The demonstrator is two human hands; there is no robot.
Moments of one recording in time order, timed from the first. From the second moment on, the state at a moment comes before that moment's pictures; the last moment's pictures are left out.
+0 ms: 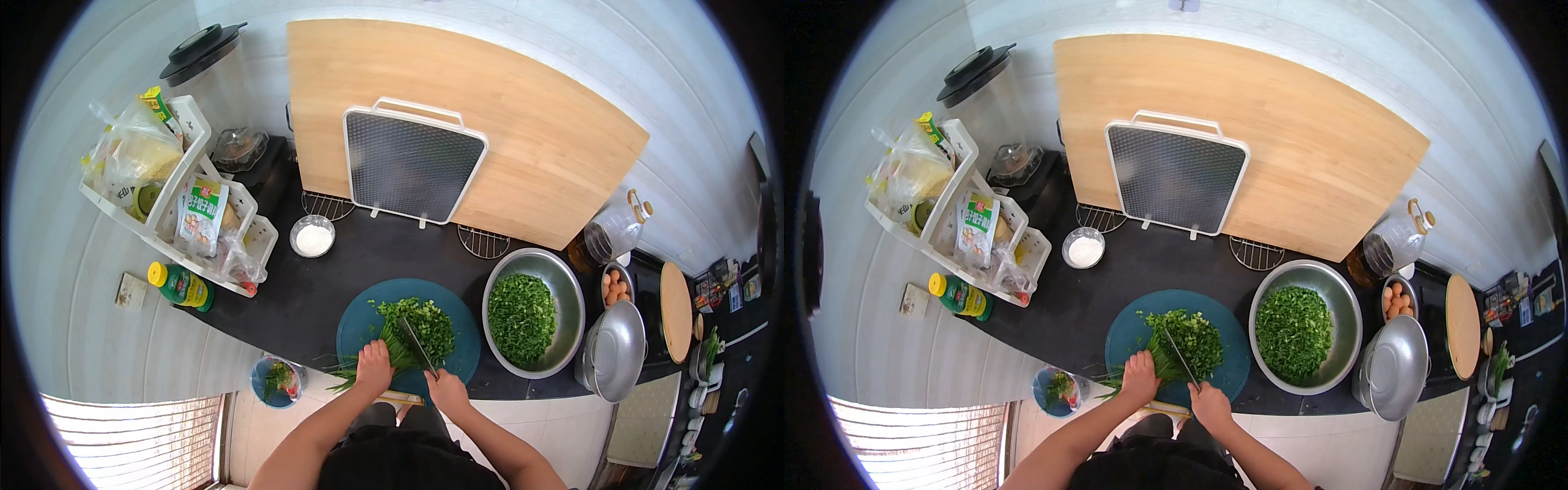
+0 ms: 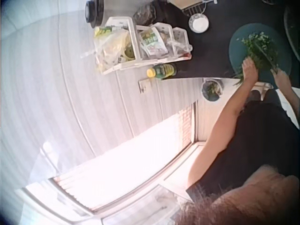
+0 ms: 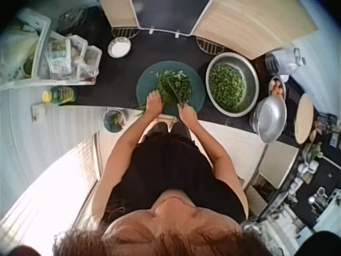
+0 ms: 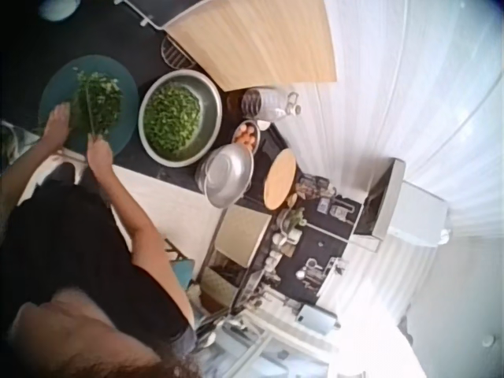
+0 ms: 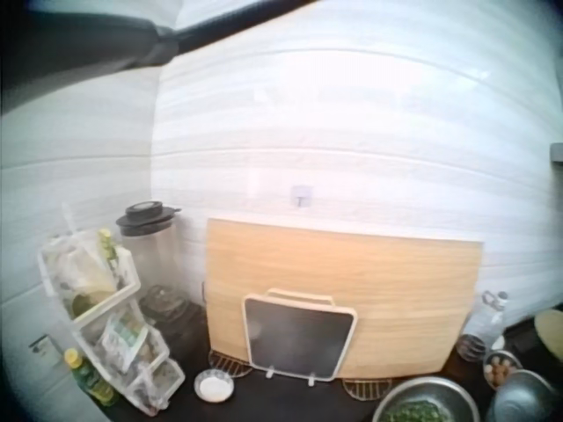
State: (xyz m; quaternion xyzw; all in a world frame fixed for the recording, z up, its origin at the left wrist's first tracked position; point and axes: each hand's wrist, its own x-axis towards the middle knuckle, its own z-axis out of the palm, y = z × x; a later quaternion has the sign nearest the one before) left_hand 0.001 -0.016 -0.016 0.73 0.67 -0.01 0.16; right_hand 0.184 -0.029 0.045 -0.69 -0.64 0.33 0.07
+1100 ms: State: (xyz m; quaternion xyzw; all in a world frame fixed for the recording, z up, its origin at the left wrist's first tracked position) left_hand 0.013 -0.020 -0.028 0.71 0.69 -0.04 0.12; right_hand 0.180 -0.039 0.018 -0.68 -0.63 0.37 0.04
